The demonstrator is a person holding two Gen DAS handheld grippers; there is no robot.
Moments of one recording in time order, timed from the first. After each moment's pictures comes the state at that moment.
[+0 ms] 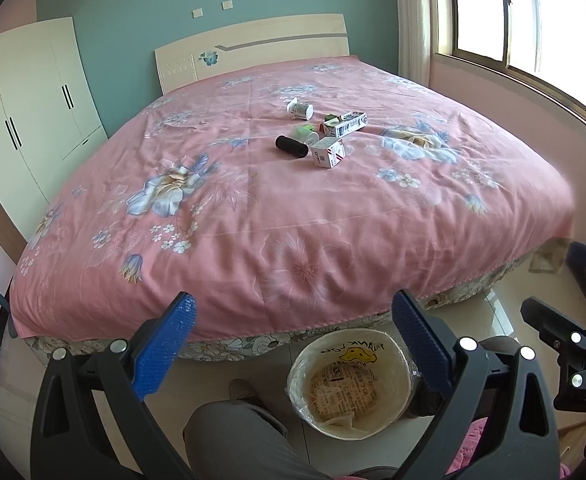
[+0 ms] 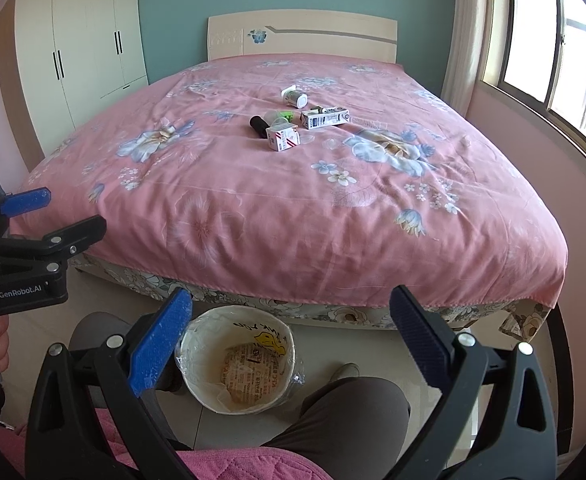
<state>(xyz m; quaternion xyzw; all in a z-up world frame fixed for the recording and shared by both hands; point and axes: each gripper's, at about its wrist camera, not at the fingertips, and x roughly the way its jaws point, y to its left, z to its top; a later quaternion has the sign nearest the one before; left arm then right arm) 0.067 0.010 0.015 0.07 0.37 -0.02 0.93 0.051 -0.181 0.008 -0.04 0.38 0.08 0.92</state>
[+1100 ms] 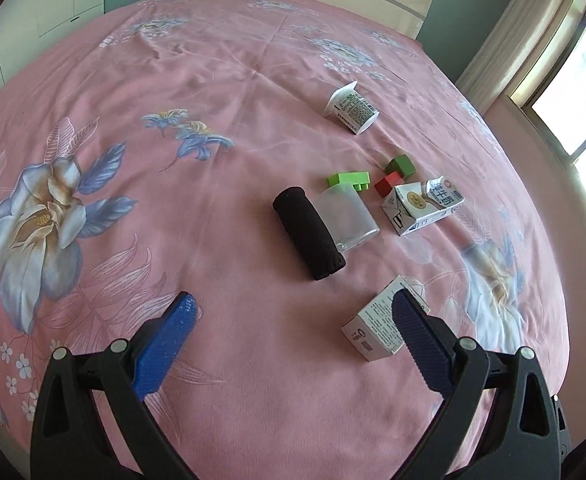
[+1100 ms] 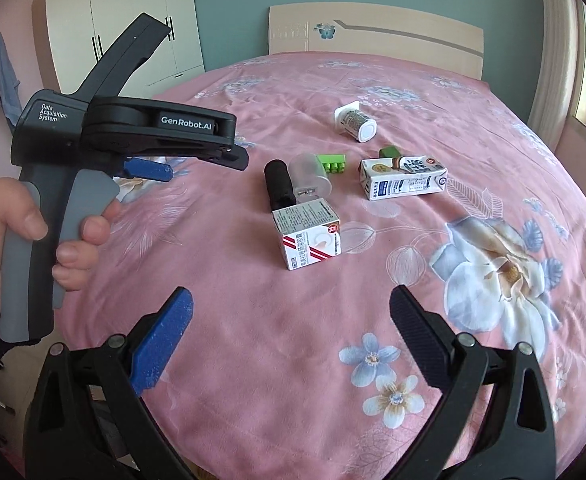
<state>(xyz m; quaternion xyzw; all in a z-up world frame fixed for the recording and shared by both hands) 0.473 0.053 -0.057 -0.16 0.49 -0.01 0.86 0.392 -0.138 -0.057 -0.06 0.39 0.23 0.89</state>
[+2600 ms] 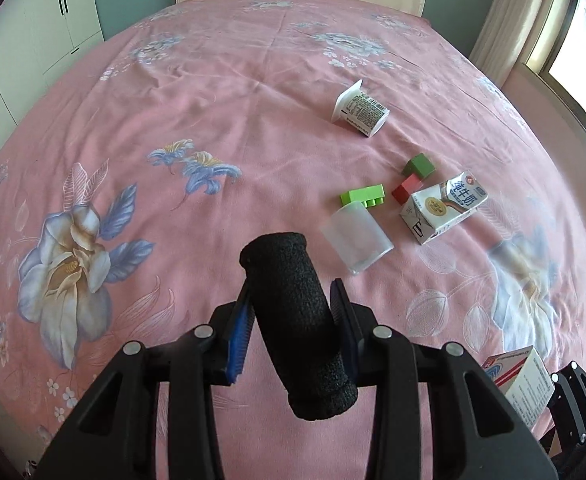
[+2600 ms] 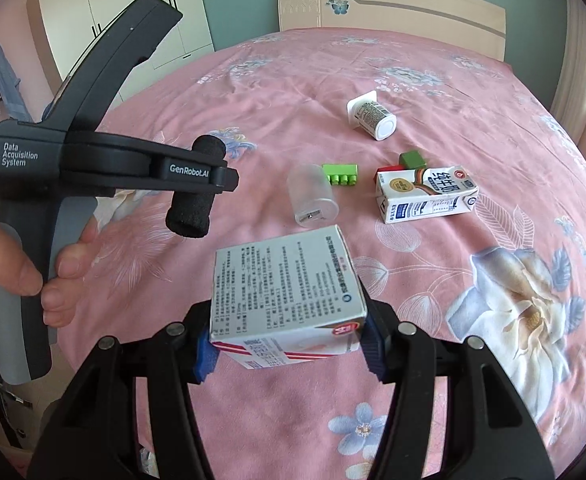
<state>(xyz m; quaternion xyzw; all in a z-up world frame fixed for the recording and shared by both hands) 0.486 0.035 -0.023 -0.06 0.50 0.02 0.86 0.427 -0.124 -0.025 -0.07 0.42 0.25 0.87</state>
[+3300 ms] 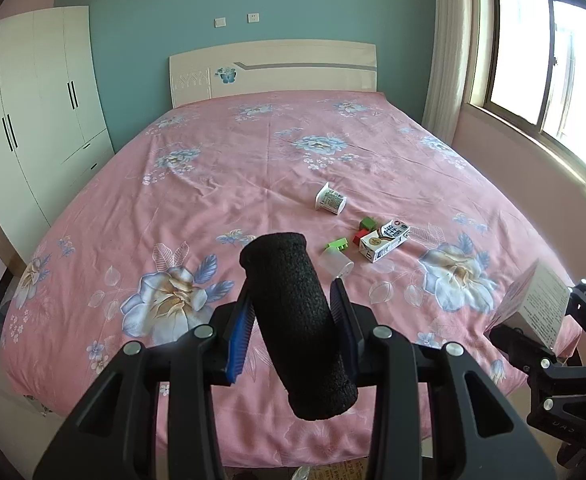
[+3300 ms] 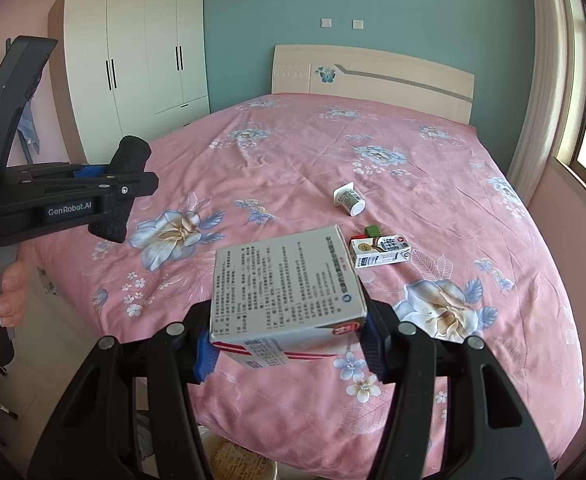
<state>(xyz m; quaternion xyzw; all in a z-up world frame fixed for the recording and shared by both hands) 0.288 0.053 0.137 0.01 0.35 -0.01 0.94 0.281 -0.136 0.123 -0.08 0.32 0.21 0.92</state>
